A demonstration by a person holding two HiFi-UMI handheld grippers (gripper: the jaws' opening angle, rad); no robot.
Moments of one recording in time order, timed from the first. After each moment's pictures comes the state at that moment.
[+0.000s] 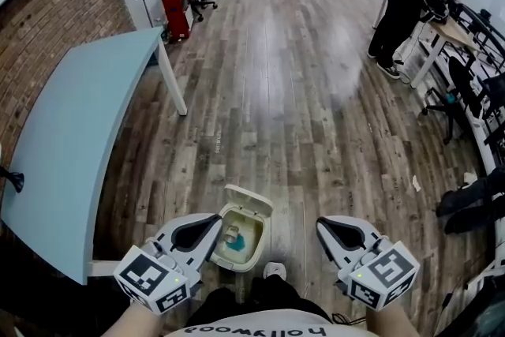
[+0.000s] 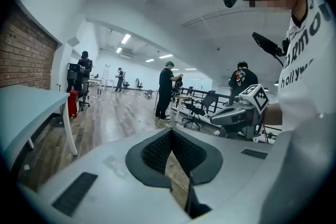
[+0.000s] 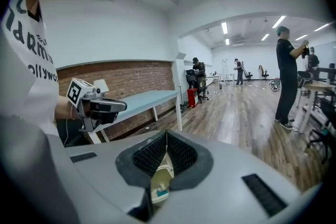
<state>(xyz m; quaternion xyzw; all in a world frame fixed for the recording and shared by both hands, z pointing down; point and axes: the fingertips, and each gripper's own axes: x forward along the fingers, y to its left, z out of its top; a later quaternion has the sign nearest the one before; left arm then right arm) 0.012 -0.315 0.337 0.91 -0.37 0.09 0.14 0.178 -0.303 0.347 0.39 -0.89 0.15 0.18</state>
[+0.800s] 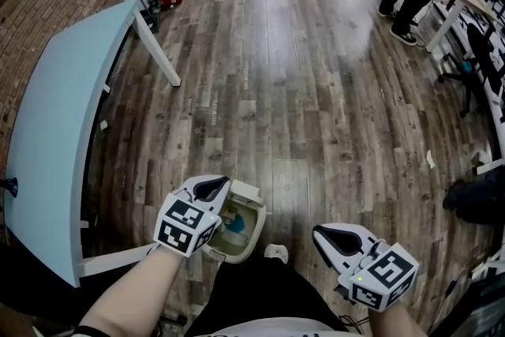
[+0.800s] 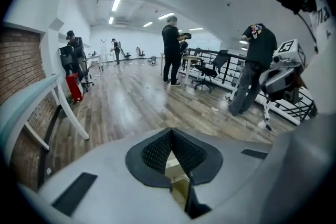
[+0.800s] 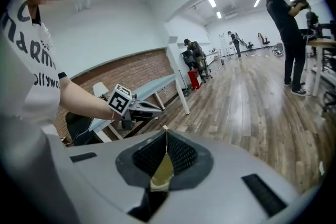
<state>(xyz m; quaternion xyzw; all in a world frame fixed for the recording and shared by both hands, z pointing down) 0.073 -0.454 0.523 0.86 -0.37 0.30 0.17 0.233 -0.344 0.448 0.33 -0.88 0.28 0.19</state>
